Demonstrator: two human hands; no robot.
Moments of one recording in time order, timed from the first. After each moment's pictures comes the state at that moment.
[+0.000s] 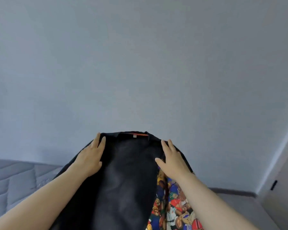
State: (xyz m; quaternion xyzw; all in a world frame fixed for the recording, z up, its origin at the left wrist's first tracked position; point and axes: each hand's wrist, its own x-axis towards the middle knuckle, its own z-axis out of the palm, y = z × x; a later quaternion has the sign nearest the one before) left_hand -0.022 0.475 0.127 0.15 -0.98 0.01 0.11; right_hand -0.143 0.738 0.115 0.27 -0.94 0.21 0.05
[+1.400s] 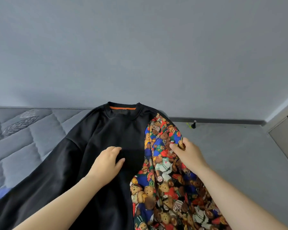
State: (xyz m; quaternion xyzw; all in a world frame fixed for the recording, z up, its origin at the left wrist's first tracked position) left_hand -0.078 0.571 -0.139 0.13 -0.97 -0.20 -0.02; right_hand -0.204 0.825 -0.133 0.09 -0.91 0.39 -0.13
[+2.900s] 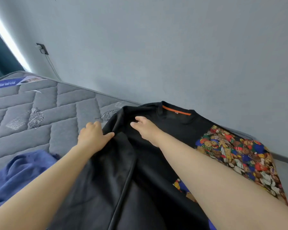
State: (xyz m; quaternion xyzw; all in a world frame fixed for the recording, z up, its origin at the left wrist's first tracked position) left_hand 0.060 0.258 -0.071 0.47 -0.86 -0.17 0.00; right_hand -0.090 0.377 -0.076 0.28 -0.76 0.42 -0.40
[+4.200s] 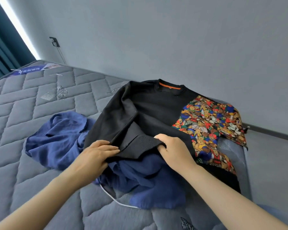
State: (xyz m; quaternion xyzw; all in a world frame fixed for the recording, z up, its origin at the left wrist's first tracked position) left_hand 0.295 0.430 -0.050 0.13 -0.99 -0.11 0.00; right_hand 0.098 0.626 -0.054 0.46 -0.83 0.30 -0.09
